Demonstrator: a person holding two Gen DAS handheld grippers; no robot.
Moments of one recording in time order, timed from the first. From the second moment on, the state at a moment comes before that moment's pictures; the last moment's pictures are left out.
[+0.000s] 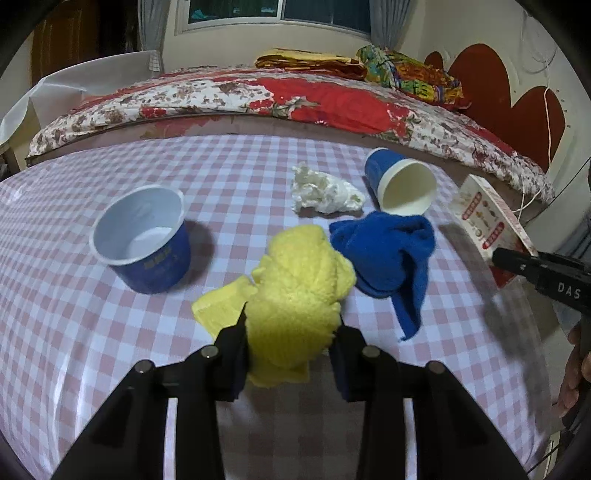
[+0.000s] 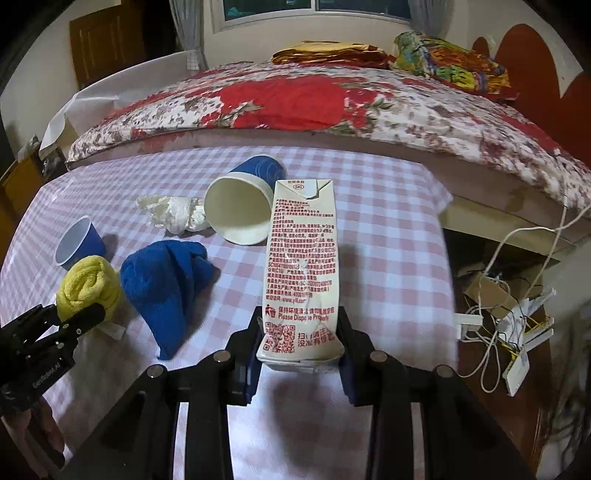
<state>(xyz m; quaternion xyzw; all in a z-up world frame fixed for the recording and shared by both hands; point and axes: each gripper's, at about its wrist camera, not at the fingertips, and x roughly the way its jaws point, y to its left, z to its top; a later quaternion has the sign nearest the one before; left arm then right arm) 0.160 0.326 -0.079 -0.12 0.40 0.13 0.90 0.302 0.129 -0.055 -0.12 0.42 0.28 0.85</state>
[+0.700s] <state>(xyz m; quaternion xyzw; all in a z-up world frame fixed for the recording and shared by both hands) 0.125 0.269 -0.052 -0.10 0.39 0.11 0.91 0.246 0.030 0.001 -0.09 0.39 0.27 0.88</state>
